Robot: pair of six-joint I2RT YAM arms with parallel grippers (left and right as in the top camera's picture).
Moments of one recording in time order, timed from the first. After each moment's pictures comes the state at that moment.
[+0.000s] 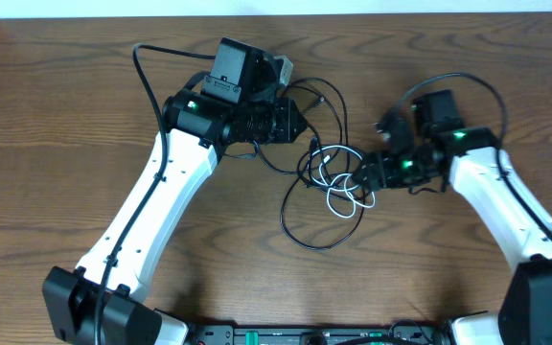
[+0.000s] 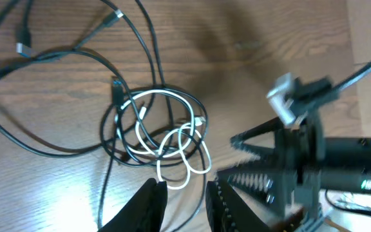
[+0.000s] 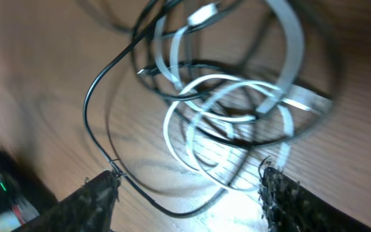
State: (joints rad) left arm -0.40 1.61 1.51 -0.87 0.44 -0.39; right arm 0.22 1.60 1.09 -0.80 -0.51 0.03
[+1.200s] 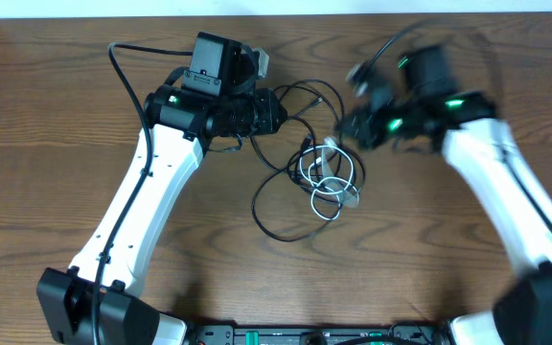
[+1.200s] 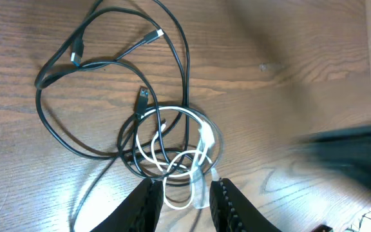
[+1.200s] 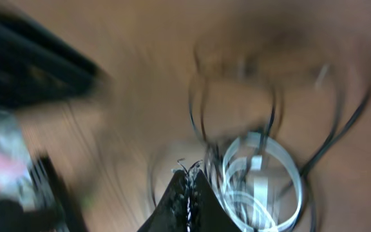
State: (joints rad) left arm -0.32 1.61 1.51 -0.87 0.41 -0.39; right arm 0.24 1.61 1.43 -0.75 -0.69 -0.02
